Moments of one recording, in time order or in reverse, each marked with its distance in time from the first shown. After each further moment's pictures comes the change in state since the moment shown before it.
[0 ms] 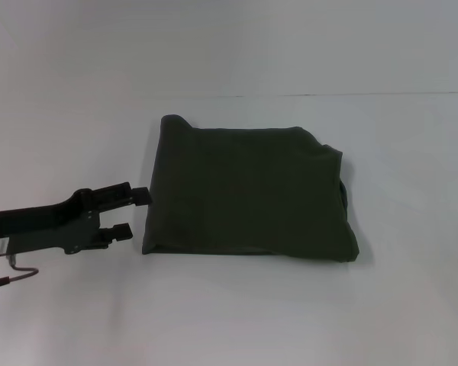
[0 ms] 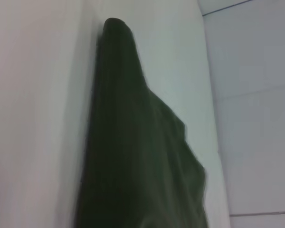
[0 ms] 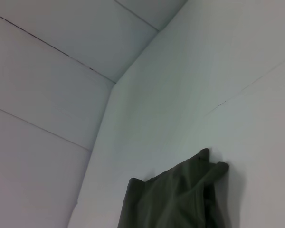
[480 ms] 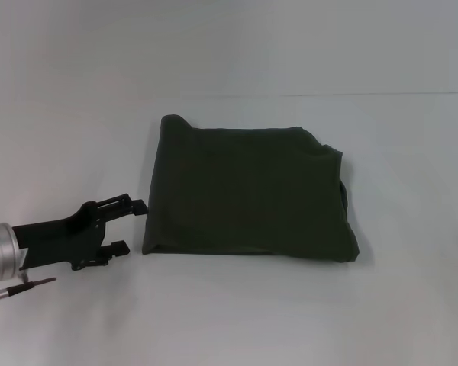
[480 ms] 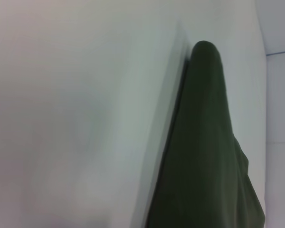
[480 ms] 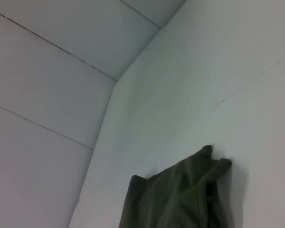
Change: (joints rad) left arm -0.009 -0.033 -0.016 -0.077 0.073 -0.204 -0.113; right arm 0.000 0.010 -0.004 0.000 0.001 0.002 -0.004
